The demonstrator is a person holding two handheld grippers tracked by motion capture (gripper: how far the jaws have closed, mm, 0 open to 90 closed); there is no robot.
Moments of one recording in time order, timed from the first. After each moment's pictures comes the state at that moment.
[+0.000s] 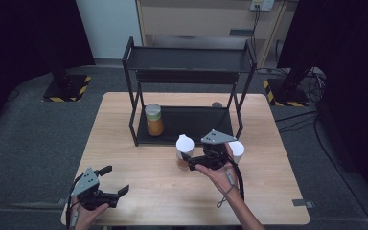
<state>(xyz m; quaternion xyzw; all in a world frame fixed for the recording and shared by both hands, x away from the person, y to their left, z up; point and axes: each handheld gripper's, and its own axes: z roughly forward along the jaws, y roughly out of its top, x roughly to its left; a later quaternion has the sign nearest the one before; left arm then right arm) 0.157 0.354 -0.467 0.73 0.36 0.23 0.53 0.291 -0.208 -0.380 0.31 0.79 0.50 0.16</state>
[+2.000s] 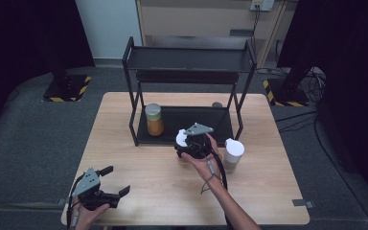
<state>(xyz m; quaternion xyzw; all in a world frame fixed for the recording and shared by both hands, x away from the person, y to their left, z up) 0.159 0.354 -0.466 0.74 0.35 0.22 0.53 0.322 -0.152 -0.378 0.32 0.81 0.44 0.20</state>
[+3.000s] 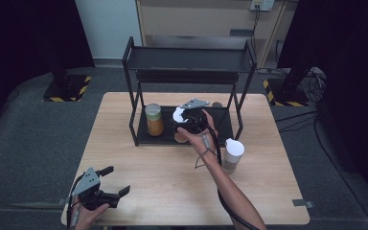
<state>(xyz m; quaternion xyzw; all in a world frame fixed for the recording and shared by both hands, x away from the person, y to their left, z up) 0.161 0.355 -0.467 0.73 0.36 0.22 0.54 0.375 -0.134 -0.342 0.34 0.80 0.45 0.21</state>
